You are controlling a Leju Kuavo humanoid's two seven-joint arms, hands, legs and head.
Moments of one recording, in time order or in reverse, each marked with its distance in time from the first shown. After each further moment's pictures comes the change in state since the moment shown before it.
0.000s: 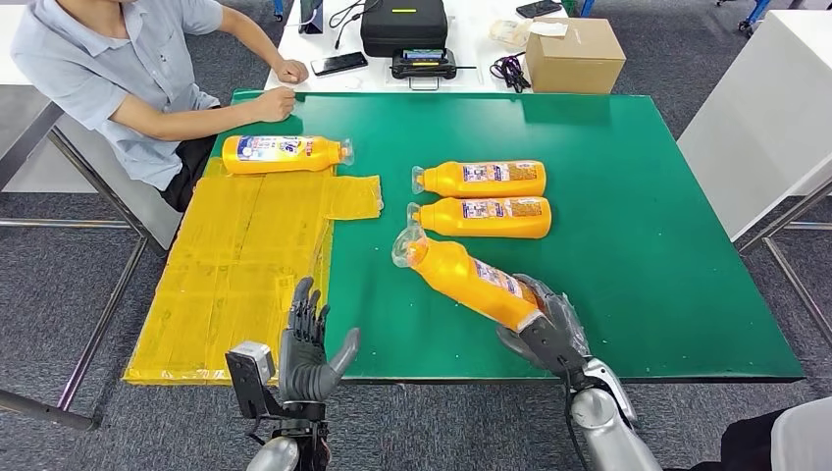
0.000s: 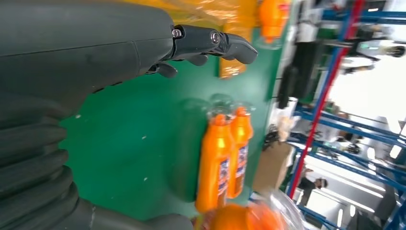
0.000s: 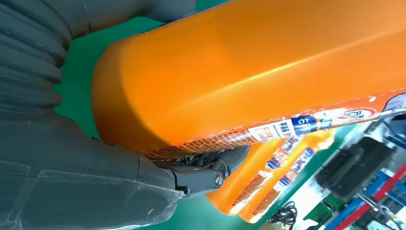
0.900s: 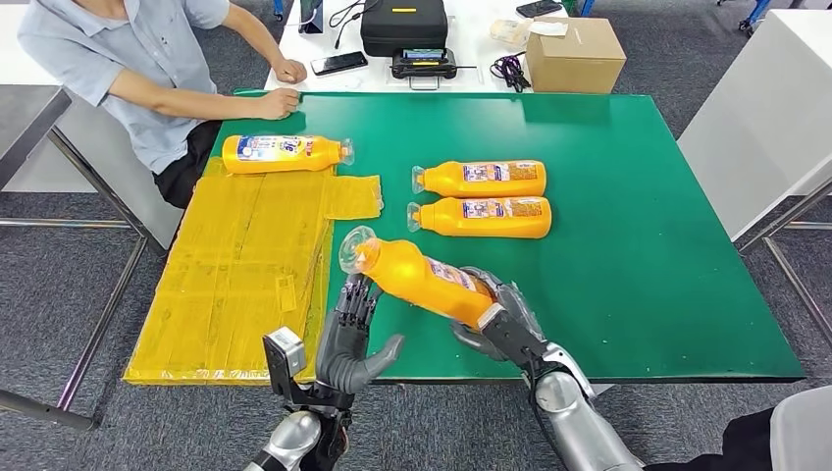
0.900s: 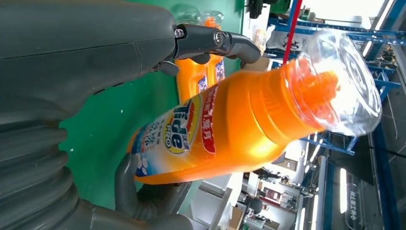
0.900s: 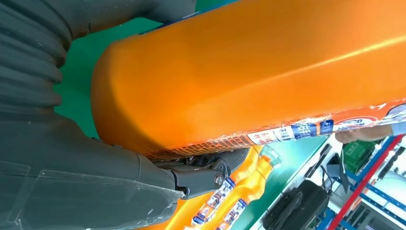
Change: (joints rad) left arm -0.141 -0.031 -0.048 0.185 -0.114 -0.297 -0.125; right arm -0.087 0.069 0.134 0.065 -0.037 0.073 -0.047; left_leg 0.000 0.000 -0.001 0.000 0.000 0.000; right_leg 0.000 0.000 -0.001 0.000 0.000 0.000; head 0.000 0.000
